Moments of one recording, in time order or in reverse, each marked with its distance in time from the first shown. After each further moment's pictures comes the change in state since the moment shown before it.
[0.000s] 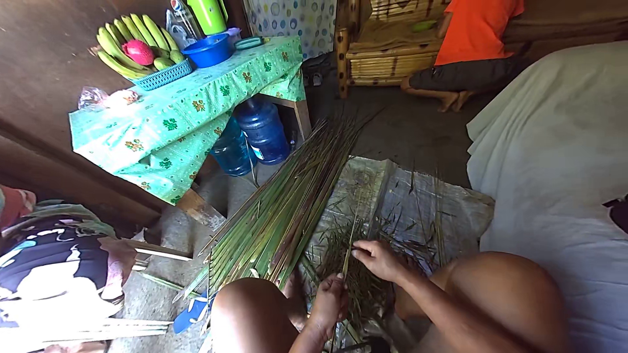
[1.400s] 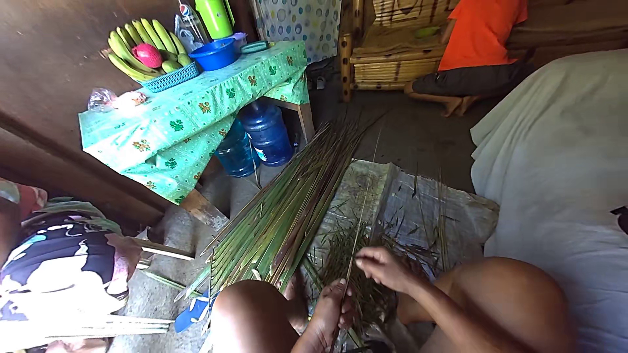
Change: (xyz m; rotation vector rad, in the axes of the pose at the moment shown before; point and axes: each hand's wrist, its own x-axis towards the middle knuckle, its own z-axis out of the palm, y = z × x) left_hand -0.005 -0.004 -0.008 -0.089 -0.119 -0.041; right_hand -0.018 -0.019 -0.006 0.312 -0.121 0.117
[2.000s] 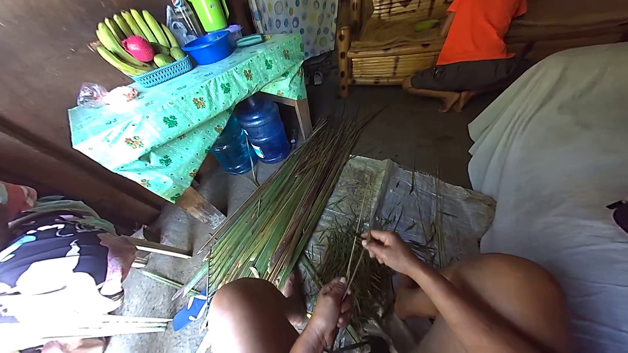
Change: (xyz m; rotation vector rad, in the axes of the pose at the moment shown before) left_hand 0.000 -0.002 0.001 0.010 0.000 -0.015; right_hand 0.015 0.011 -0.021 -0.037 0.166 0.021
